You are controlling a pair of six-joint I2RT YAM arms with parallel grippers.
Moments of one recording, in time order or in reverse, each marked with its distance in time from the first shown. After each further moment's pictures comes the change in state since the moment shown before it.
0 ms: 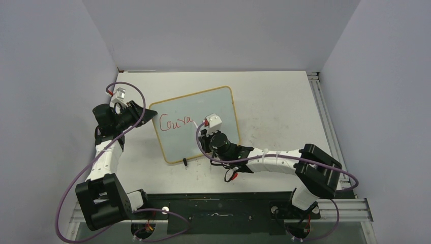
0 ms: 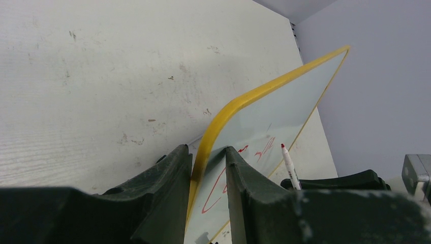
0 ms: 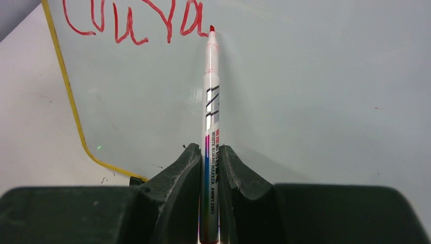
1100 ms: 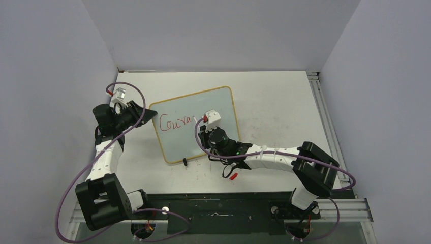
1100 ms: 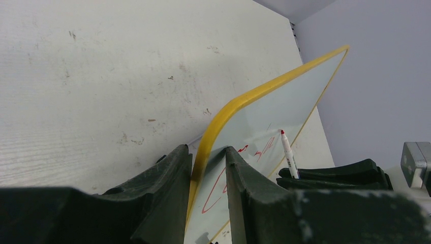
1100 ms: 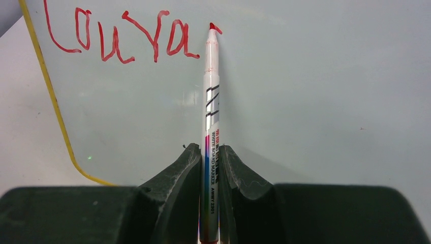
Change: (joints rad) left arm 0.000 0.000 0.000 0.000 0.002 0.000; right arm -0.035 0.021 0.049 -0.027 0.002 -0.018
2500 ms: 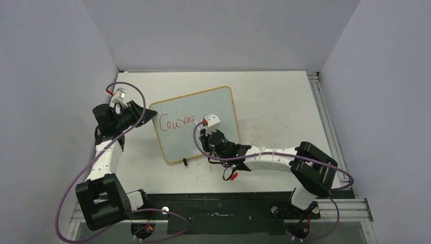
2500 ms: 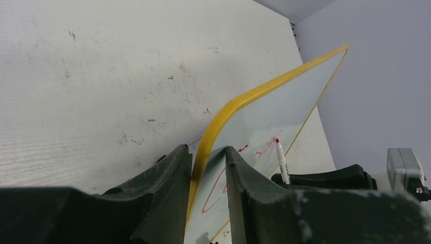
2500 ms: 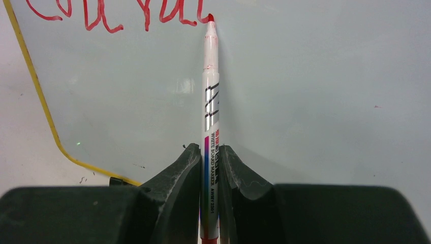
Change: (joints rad) left arm 0.000 0.000 0.000 0.000 0.000 0.000; right arm 0.015 0.013 -0.025 -0.013 0.003 -0.001
